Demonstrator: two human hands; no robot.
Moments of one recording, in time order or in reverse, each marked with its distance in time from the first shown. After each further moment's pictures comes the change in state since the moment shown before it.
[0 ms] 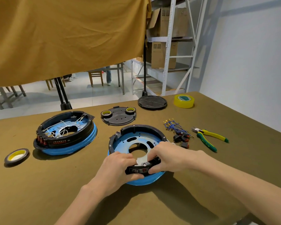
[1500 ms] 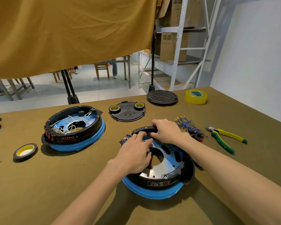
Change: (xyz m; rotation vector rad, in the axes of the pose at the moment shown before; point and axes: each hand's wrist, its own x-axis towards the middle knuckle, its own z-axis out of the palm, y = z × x) left_hand 0.060 -0.012 0.000 0.097 -0.287 -0.213; right_hand 0.117 0.061 0.003 -0.123 0.319 0.392
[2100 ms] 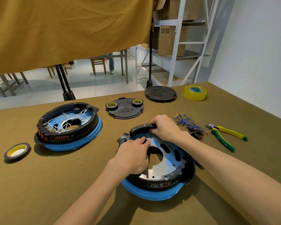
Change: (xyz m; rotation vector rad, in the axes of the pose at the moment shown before) left_hand 0.003 0.005 -0.001 0.068 -0.128 -0.011; right_hand 0.006 0.001 0.004 0.174 0.045 0.019
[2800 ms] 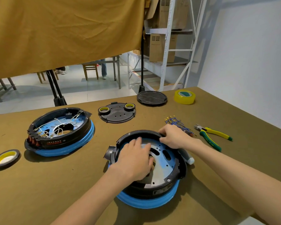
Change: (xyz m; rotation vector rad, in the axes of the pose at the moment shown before) left_hand -0.007 0.029 -0.006 0.002 0.000 0.014; right_hand -0.055 0.024 -0.040 0.053 -0.196 0.157
